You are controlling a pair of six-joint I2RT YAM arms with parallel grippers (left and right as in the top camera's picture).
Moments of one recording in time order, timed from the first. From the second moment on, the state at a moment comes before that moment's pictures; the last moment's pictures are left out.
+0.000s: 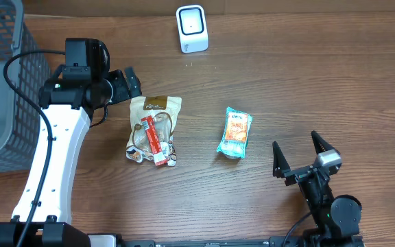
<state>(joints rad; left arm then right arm) -0.03 1.53 1.39 -0.89 0.07 -0.36 0.14 0.01 0.02 0.06 -0.15 0.07</state>
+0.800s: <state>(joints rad) -0.03 1.53 1.39 -0.89 0.07 -0.36 0.14 0.28 0.63 -0.38 -0.16 0.31</state>
